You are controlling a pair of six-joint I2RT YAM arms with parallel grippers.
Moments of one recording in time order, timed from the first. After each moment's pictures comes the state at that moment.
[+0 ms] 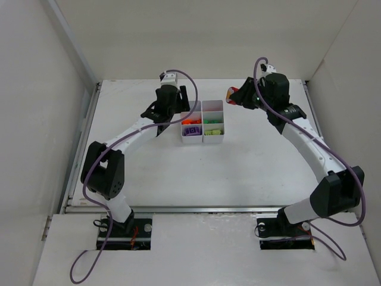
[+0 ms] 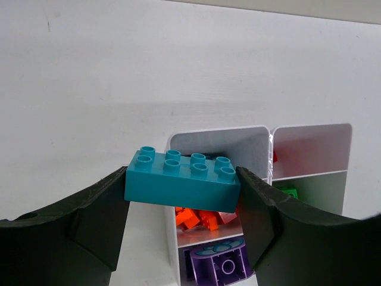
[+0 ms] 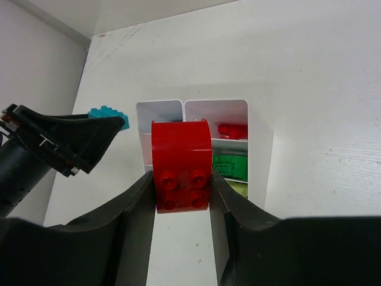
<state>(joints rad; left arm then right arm) -0.49 1.69 1.28 0.00 -0.24 -0.37 0.30 1.45 1.34 -0.23 -0.19 0.53</state>
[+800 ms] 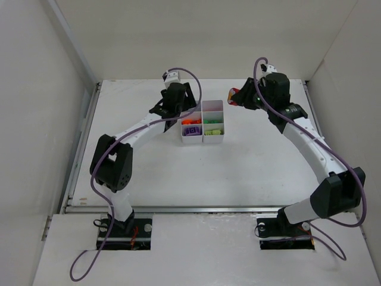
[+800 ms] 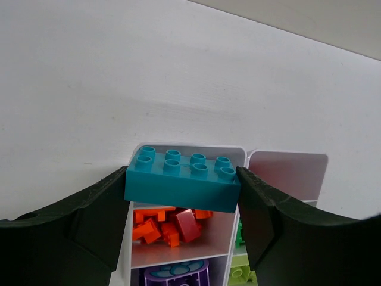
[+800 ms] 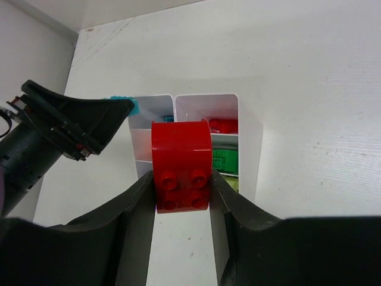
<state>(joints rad) -0.52 1.78 1.37 -0.03 -0.32 -0.56 0.30 1.44 1.35 -0.28 -0.16 0.50</state>
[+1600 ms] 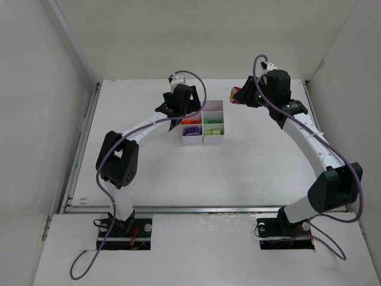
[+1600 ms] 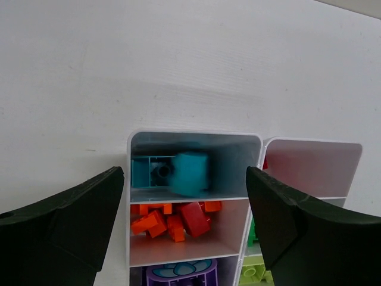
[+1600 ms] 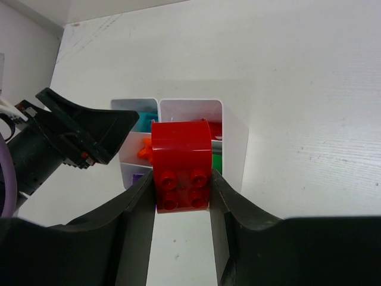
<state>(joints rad) -0.55 1.87 1.45 -0.12 -0.36 -0.56 0.27 1.49 1.40 -0.31 -0.18 0.44</state>
